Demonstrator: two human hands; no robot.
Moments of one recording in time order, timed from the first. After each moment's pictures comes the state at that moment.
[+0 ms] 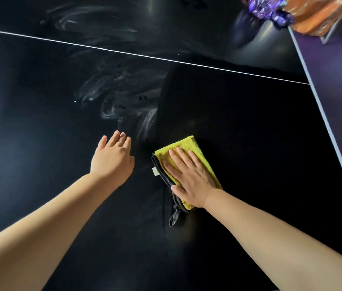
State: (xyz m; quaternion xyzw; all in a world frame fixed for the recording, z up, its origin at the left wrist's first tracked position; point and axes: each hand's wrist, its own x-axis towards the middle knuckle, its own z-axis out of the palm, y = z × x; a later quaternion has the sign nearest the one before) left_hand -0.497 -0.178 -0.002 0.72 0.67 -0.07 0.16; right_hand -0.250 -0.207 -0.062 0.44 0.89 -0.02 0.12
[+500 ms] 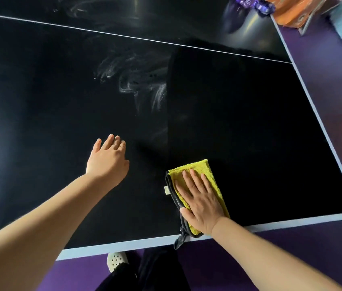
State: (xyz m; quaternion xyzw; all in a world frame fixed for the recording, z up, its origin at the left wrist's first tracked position) left_hand -0.575 -0.300 0.009 0.75 0.64 -0.10 0.16; right_hand -0.304 -0.414 -0.051 0.54 0.83 -0.03 0.13
